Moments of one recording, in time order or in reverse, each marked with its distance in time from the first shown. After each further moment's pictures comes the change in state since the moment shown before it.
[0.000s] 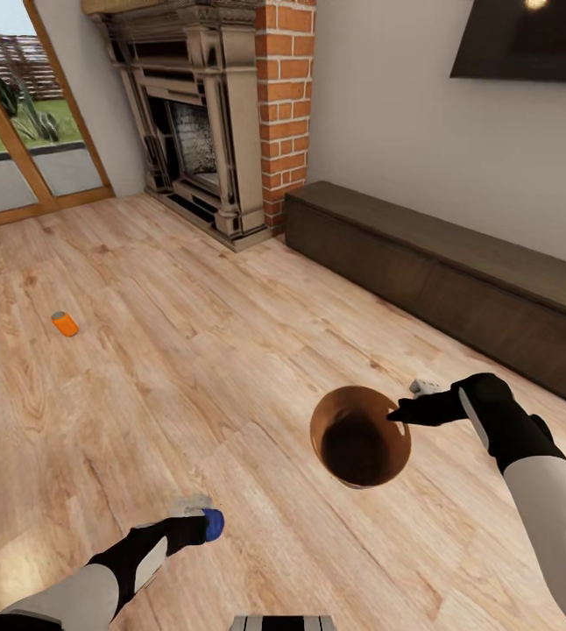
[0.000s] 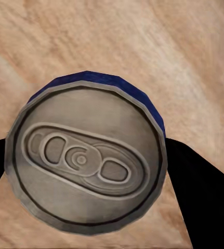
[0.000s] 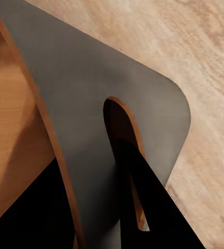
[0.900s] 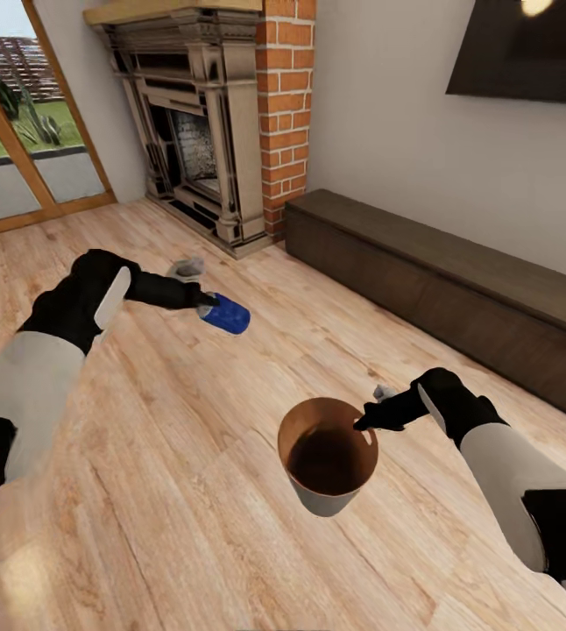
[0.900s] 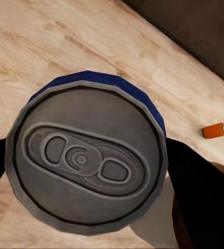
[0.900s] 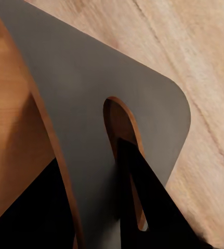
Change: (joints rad) left arm -0.708 0.170 -0.095 -0.575 -0.019 0.933 -0.529; right arm -0.160 0.116 0.098 0.335 0.017 -0.007 0.058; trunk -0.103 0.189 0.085
